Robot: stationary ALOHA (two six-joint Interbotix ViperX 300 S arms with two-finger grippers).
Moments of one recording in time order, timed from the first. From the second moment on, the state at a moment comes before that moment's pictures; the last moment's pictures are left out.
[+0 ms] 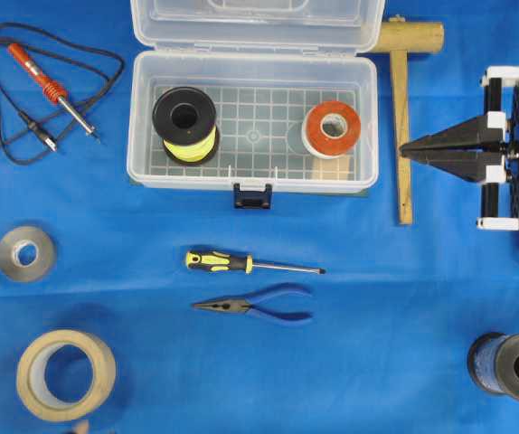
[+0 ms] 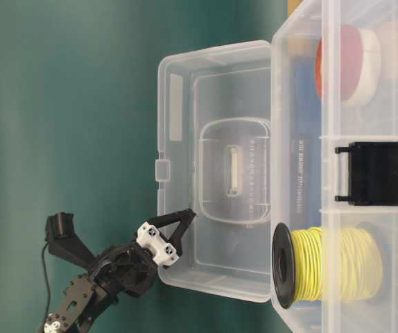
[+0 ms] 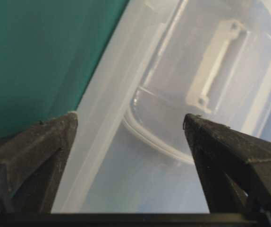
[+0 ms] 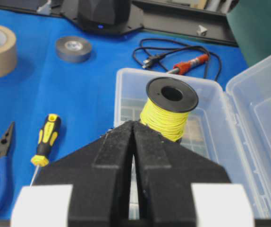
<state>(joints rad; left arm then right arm) 0.69 0.07 0.27 -0.03 0.40 0.41 -0.08 -0.82 1.13 0.00 -0.17 0.00</state>
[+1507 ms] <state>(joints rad) -0.03 -0.28 0.49 -0.04 0.73 0.33 -0.08 -0.81 1.13 0.00 -0.17 0.00</state>
